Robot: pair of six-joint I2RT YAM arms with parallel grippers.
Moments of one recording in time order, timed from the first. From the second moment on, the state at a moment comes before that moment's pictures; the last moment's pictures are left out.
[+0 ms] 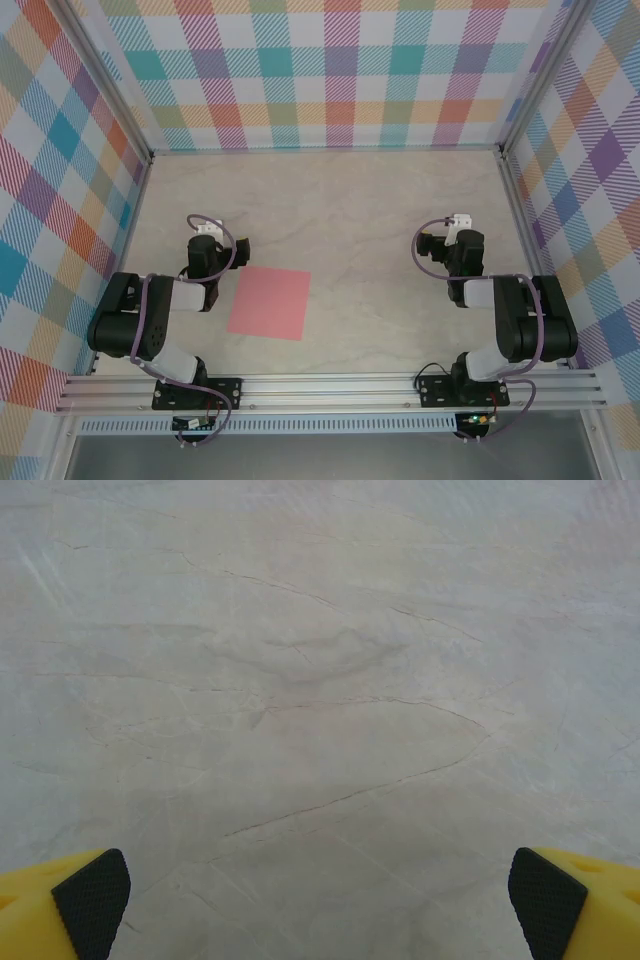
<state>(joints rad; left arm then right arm) -0.09 1.56 0.40 0.69 -0.10 -0.08 0.02 1.51 0.39 0.68 -0.02 0.06</state>
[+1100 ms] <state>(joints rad) -0.09 1.53 0.41 0.63 -0.15 -0.11 0.02 1.41 0.49 0.44 -0.02 0.06</state>
